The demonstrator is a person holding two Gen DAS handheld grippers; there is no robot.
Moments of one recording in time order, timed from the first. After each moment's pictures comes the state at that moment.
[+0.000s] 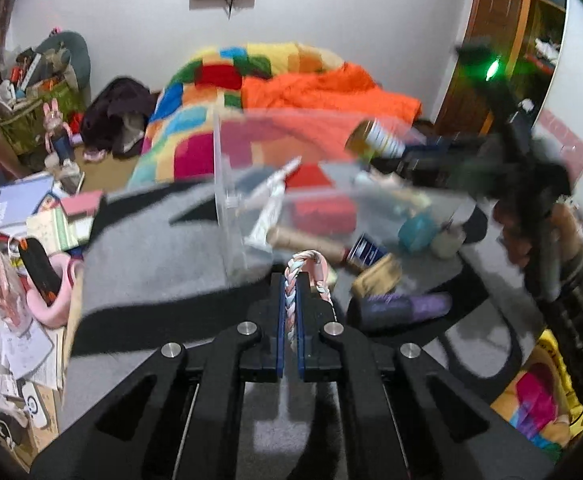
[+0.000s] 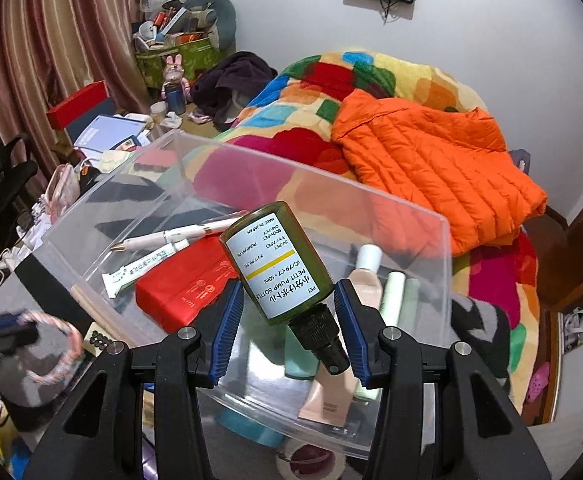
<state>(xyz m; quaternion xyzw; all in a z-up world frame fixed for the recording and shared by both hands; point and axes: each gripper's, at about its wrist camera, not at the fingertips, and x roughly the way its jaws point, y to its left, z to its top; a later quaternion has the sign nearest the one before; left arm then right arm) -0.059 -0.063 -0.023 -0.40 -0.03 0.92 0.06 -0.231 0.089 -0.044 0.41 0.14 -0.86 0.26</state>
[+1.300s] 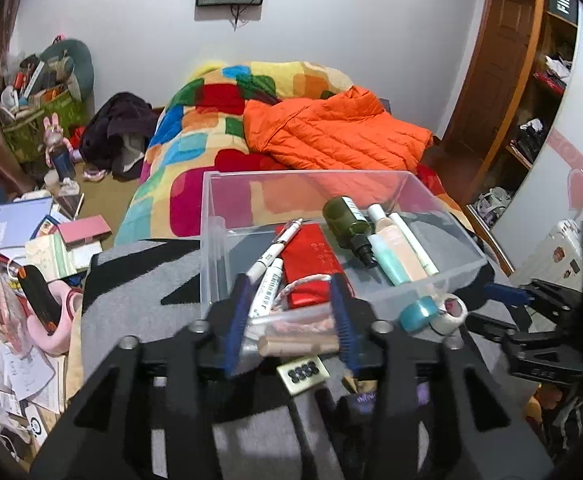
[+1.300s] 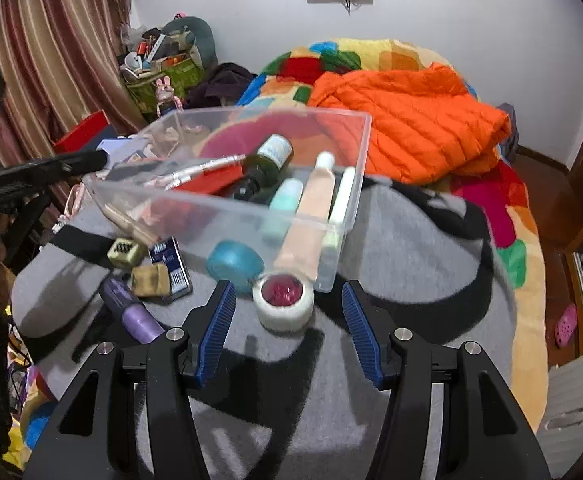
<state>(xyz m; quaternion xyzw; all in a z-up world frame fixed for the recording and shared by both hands) -0.117 -0.052 0.002 -0.39 -0.04 0.92 0.05 -0.157 0.179 -0.060 0.42 0.05 -0.87 0.25</state>
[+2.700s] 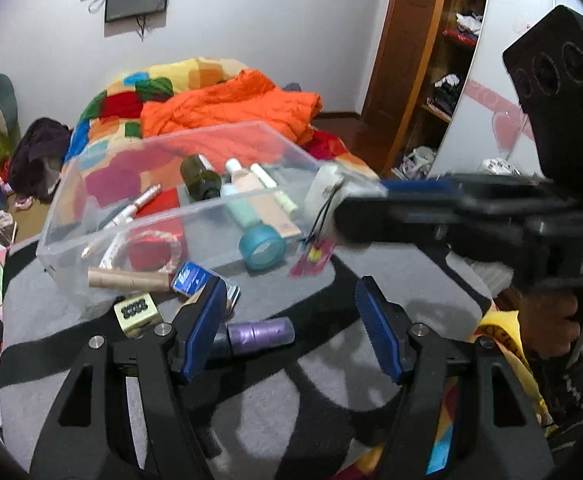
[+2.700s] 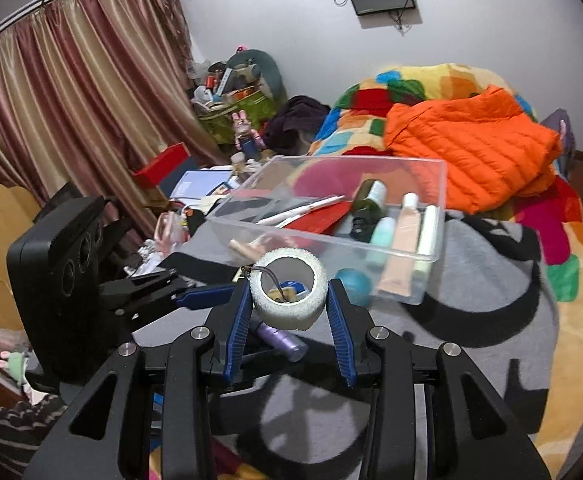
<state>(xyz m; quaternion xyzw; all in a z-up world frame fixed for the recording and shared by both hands) -0.054 0.050 -0.022 -0.37 0.00 0.91 0.19 -0.112 0.176 -0.001 0.38 -0.03 -0.84 0.38</state>
